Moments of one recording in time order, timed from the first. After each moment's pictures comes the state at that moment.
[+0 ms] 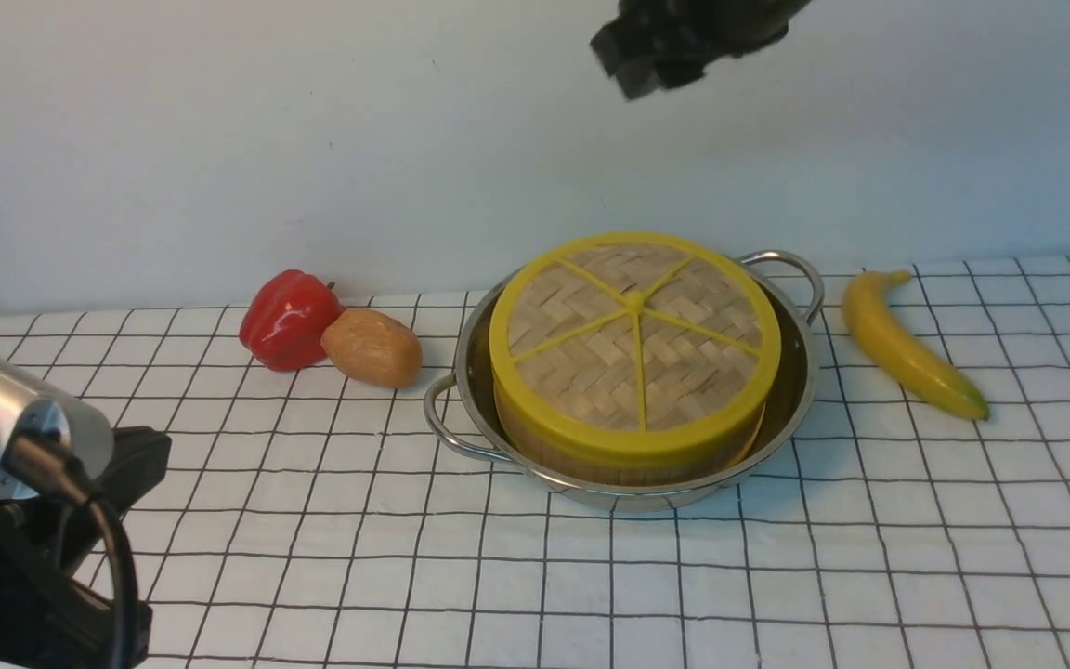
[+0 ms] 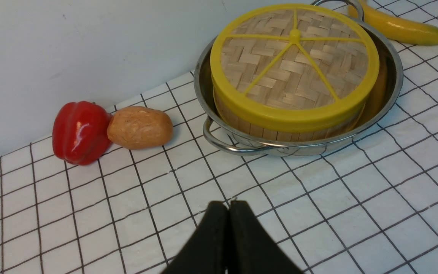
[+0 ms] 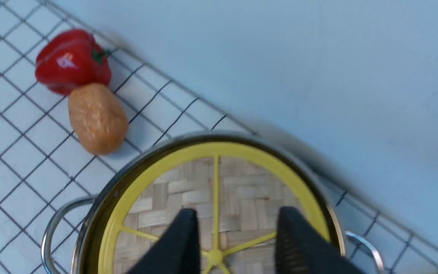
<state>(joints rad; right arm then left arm) 0.50 1.94 -2.27 0.01 1.23 -0.01 -0.42 0.65 -0.71 0.04 0.65 0.09</state>
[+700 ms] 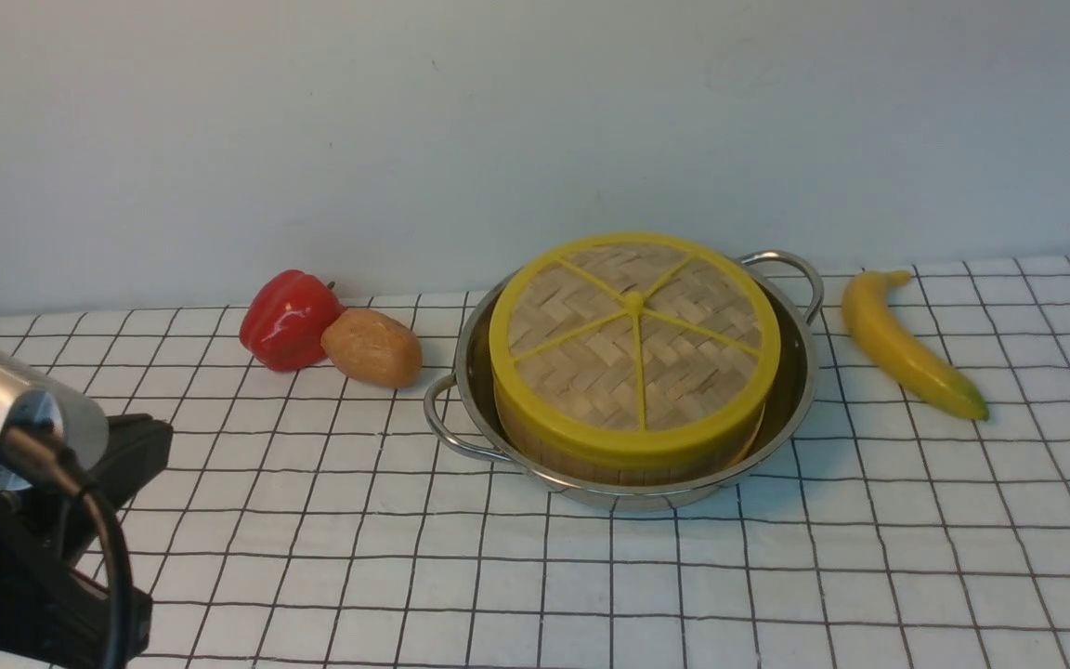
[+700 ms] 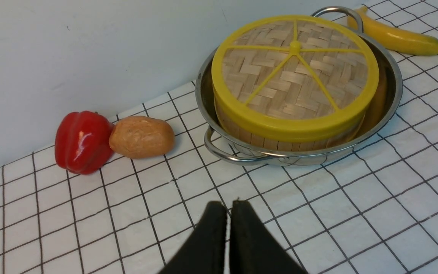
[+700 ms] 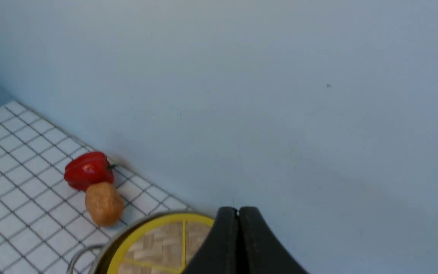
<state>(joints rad) 0.50 1.43 -2.06 -0.02 1.23 -0.06 -0.42 0.65 -0.71 0.04 0.63 0.09</state>
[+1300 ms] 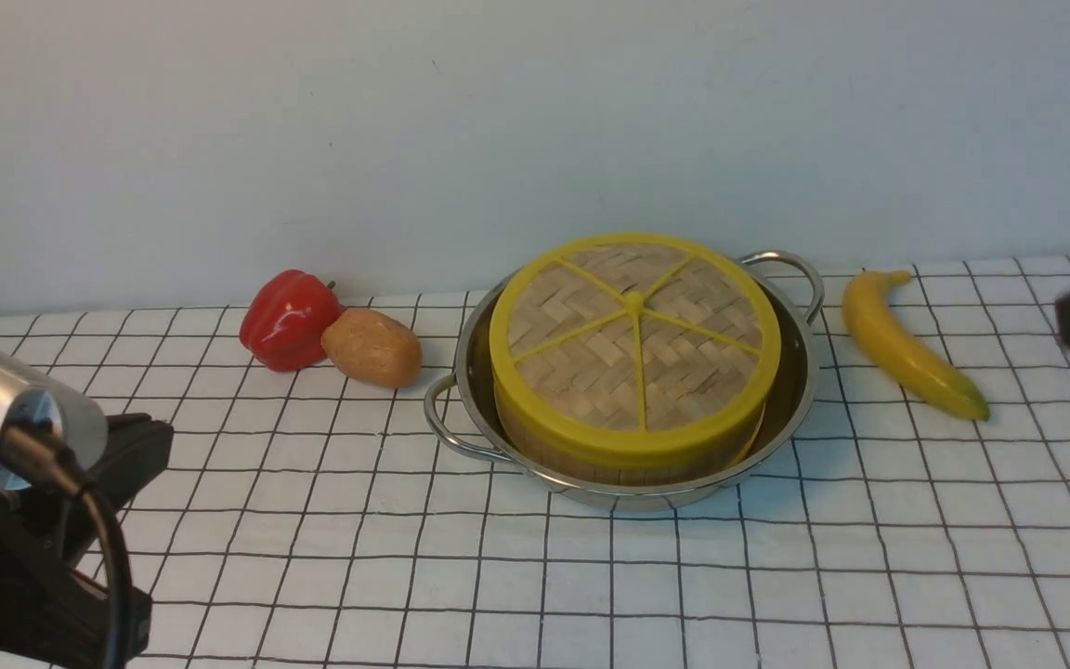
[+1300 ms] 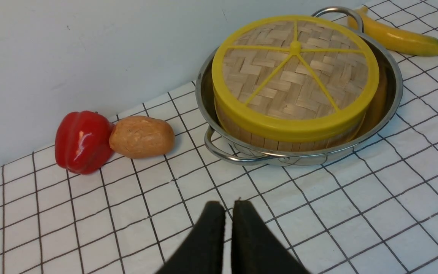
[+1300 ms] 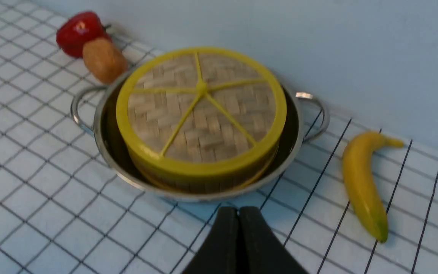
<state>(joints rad) 0.50 0.80 -0.82 -0.08 0.72 0.14 -0.42 0.65 -0.71 0.04 0.63 0.09</state>
